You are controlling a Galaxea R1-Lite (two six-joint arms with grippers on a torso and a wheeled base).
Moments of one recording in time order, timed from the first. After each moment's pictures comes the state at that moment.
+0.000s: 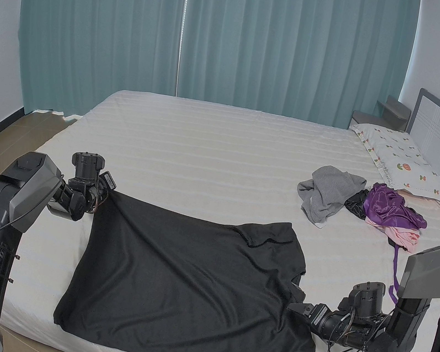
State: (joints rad) left arm 0.00 2.67 -1.66 -0.61 0.19 -0.61; right arm 0.30 2.30 -0.31 -1.27 0.18 0.84
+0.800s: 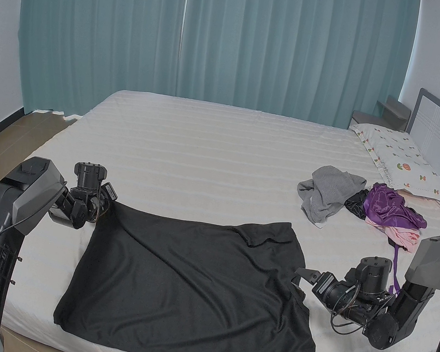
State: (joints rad) left arm -0.01 2.69 -1.61 -0.60 0.18 -0.65; right arm 0.27 2.25 -0.47 -1.25 0.13 0.82
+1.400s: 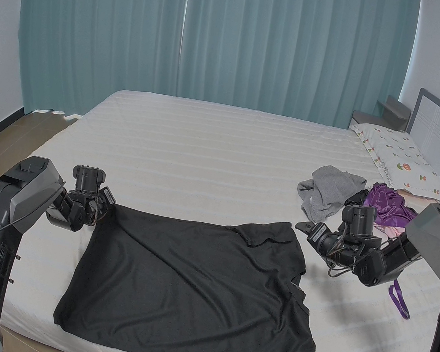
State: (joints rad) left arm -0.01 2.67 -1.54 -0.61 0.18 -0.66; right arm 0.24 2.33 -1.11 -0.67 0.04 0.76
